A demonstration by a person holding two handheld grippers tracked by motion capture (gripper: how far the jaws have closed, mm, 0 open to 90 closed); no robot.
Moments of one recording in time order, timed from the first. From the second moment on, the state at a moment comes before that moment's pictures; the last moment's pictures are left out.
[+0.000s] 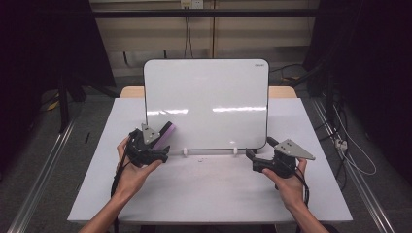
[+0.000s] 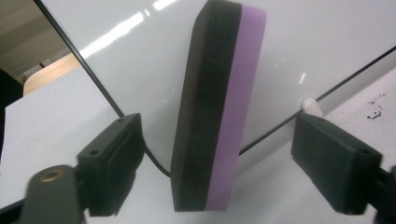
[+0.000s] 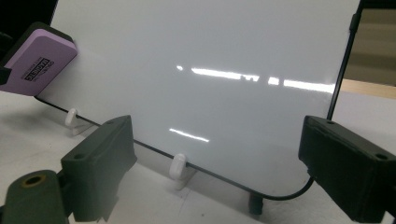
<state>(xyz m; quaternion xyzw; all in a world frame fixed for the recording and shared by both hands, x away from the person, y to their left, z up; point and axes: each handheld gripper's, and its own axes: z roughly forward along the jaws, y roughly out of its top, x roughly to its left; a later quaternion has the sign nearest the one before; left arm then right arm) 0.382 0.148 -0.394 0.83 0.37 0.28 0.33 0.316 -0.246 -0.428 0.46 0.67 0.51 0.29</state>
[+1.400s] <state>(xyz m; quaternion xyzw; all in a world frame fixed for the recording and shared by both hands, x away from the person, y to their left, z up) 0.344 0.202 -0.396 0.75 0.42 0.24 0.46 0.303 -0.263 -0.432 0.47 0.68 0.48 0.29</state>
